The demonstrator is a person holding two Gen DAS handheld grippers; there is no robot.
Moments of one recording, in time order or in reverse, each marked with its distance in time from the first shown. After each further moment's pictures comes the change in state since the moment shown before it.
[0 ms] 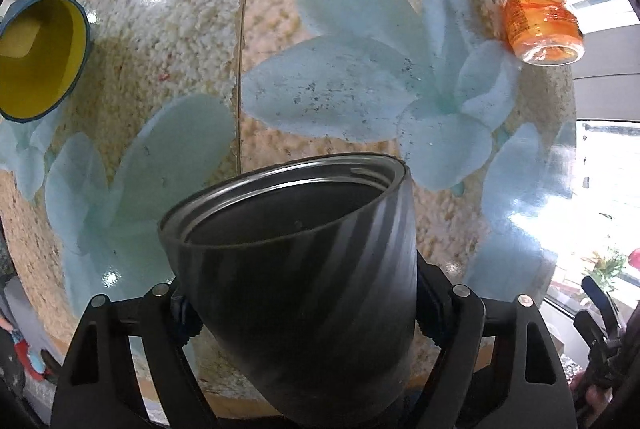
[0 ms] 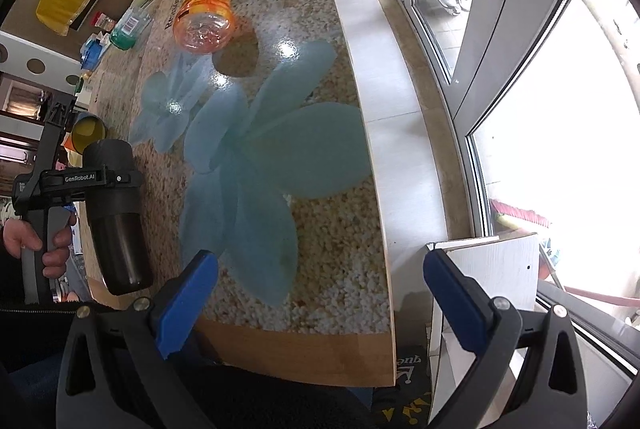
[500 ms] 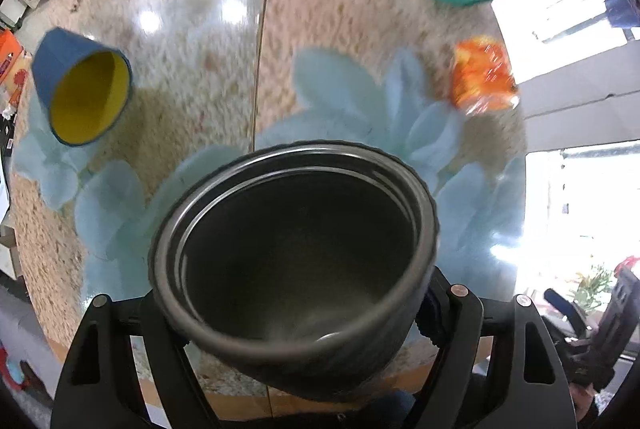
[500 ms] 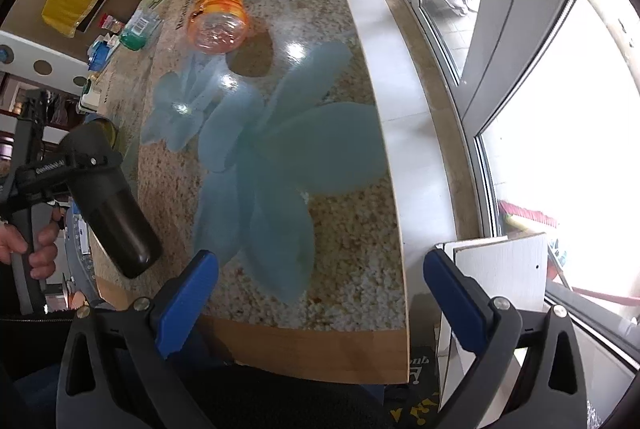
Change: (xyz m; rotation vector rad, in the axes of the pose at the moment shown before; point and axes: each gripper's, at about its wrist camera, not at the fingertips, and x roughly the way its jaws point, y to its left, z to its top) left arm -0.081 0.007 -0.009 -0.017 -0.177 -0.069; right arm -0.003 0.012 0.000 -0.008 -0.008 0.031
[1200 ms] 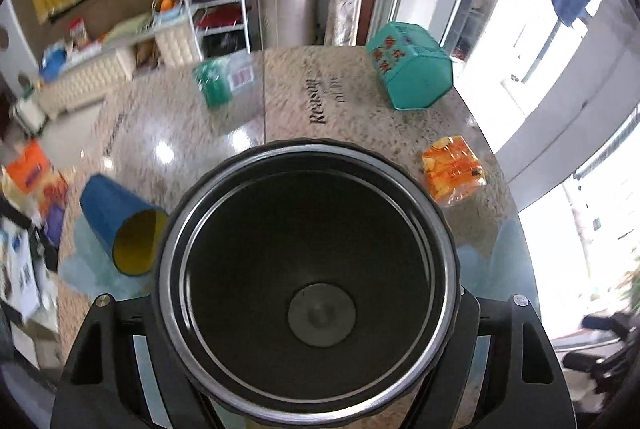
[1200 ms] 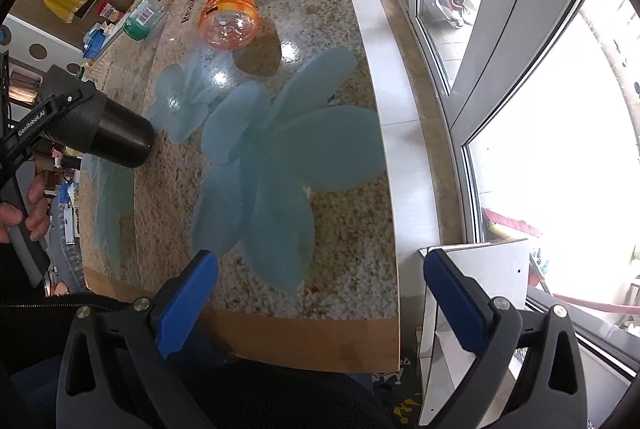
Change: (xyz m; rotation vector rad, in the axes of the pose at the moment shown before) left arm -0.053 -0.021 0.012 0.207 -0.458 0.120; right arm -0.007 0.013 -0.007 -0.040 -0.006 -0.071
